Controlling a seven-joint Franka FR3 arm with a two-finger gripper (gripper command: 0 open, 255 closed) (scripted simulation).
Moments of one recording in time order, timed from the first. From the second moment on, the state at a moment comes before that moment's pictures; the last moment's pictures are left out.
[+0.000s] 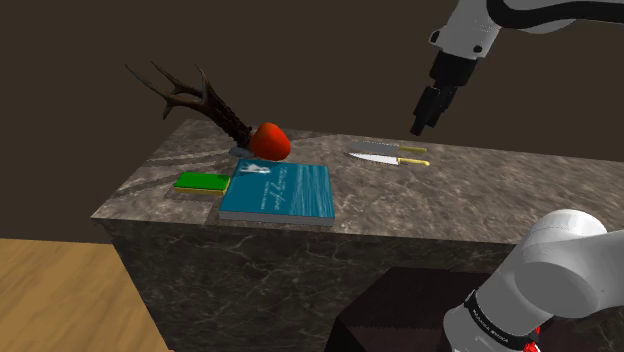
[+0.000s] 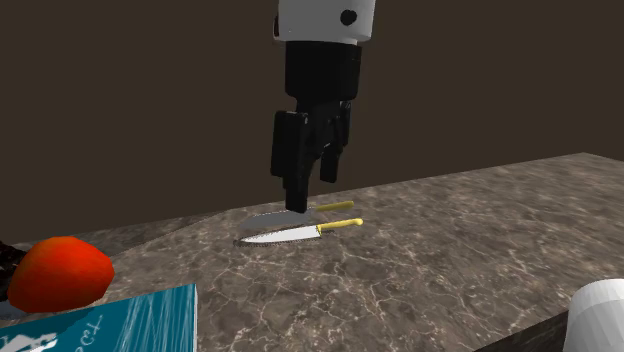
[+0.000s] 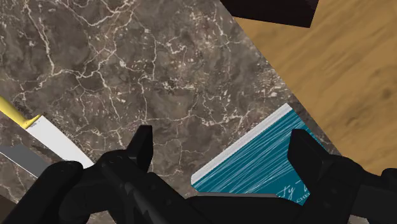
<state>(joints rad) 0.01 -0.76 -0.03 -2.33 0.02 1.62 -0.14</state>
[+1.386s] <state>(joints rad) 0.05 -0.32 -0.45 -2.25 -0.11 1.97 -0.90</state>
